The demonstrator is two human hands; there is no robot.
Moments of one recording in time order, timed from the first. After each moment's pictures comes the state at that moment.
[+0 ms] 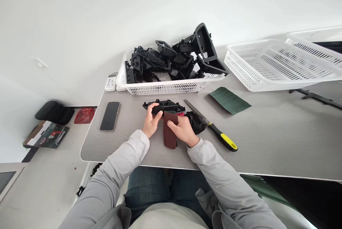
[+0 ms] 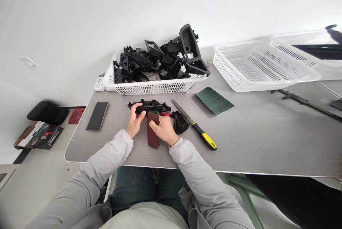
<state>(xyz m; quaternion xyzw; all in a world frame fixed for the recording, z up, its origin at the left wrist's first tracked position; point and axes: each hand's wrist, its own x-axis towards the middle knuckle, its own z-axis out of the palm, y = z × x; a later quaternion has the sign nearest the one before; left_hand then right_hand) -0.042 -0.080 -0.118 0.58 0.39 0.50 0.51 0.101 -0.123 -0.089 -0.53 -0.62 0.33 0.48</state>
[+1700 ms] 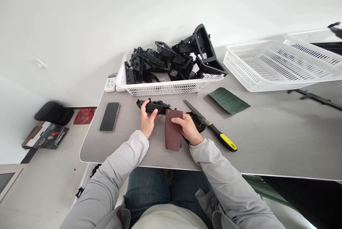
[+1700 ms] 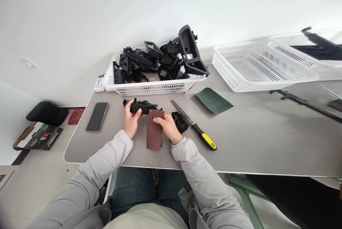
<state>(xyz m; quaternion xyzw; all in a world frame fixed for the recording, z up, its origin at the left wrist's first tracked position) -0.040 -0.079 -0.109 0.44 0.44 0.57 0.53 0.111 -0.118 -0.088 -0.46 -0.37 0.60 0.53</state>
